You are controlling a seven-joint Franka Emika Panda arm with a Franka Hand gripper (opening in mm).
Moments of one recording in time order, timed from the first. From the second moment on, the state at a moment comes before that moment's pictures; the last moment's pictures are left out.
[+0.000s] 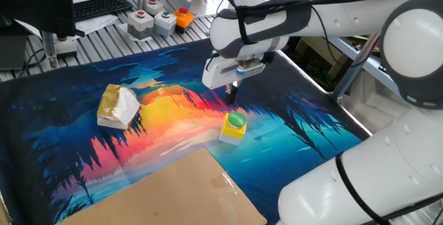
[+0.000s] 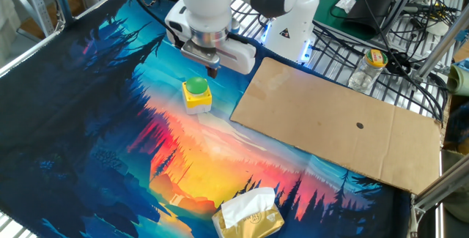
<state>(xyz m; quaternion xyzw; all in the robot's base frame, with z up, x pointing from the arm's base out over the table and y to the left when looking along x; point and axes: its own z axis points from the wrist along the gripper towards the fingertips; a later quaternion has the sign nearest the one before) 0.401 -0.065 0.220 0.05 -0.99 0.00 0.09</state>
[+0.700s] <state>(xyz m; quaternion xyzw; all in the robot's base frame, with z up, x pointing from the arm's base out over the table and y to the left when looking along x) 0.401 -0.065 0.220 0.03 -0.99 0.00 0.10</state>
